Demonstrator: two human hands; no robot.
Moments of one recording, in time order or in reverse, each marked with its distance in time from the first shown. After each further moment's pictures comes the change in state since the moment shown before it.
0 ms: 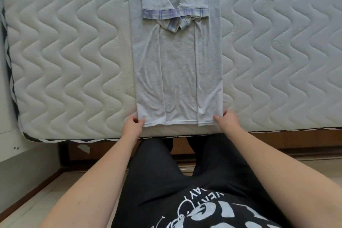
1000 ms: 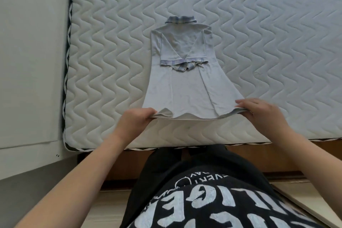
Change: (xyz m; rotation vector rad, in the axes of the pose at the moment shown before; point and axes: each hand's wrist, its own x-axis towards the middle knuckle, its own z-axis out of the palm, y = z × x) left_hand -0.174 0.112 -0.175 0.535 0.200 1.271; right_hand -0.184 -0.040 -0.176 -0.375 0.551 -1.182
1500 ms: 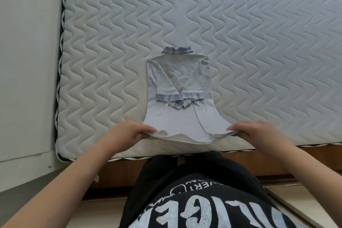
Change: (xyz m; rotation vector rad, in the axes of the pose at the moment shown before) left_hand 0.017 -0.007 -0.026 -0.135 -0.444 -0.097; right_hand -0.003 -0.007 -0.028 0.063 -0.260 -0.081
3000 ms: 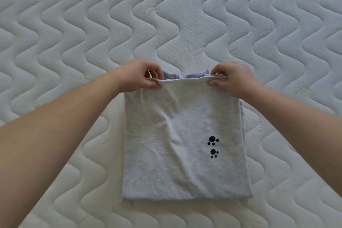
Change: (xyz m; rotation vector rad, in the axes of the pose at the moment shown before) left_hand 0.451 -0.188 -0.063 -0.131 -0.006 -0.084; right_hand 0.447 0.242 0.158 0.160 0.013 0.228
